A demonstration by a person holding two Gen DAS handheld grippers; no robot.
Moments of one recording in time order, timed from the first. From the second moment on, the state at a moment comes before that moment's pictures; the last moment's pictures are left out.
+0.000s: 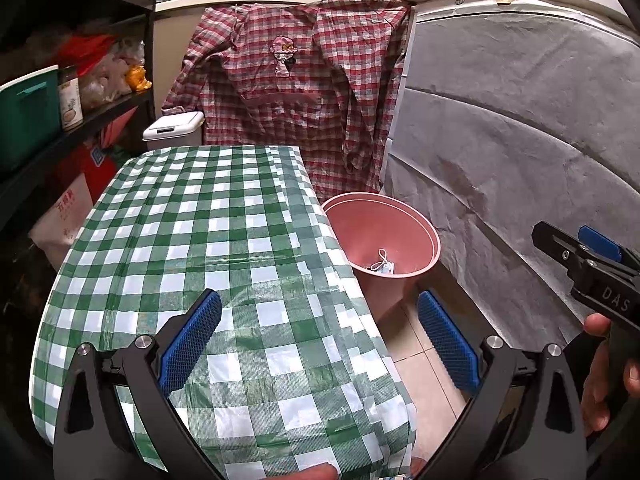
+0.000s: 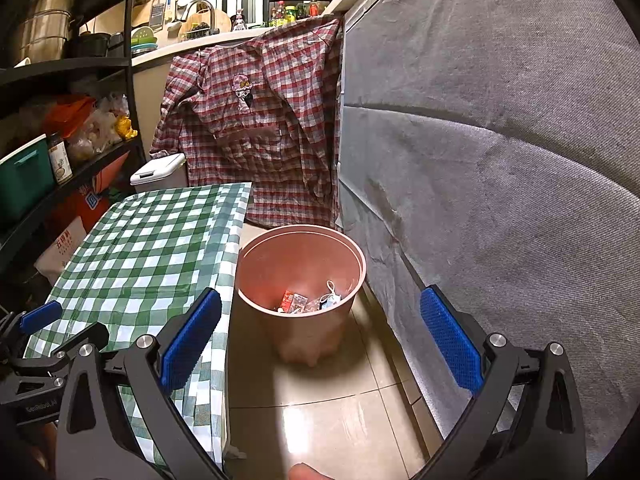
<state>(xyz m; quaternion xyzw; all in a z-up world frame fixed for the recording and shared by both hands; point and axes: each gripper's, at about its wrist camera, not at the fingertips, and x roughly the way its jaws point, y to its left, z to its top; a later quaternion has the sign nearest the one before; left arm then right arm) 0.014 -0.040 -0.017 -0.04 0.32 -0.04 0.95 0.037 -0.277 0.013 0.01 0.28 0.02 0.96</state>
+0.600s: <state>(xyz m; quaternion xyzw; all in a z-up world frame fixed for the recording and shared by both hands) 0.014 -0.041 -0.015 -0.04 0.32 -0.04 0.95 0.037 -0.277 0.013 0.01 0.28 0.02 0.96</state>
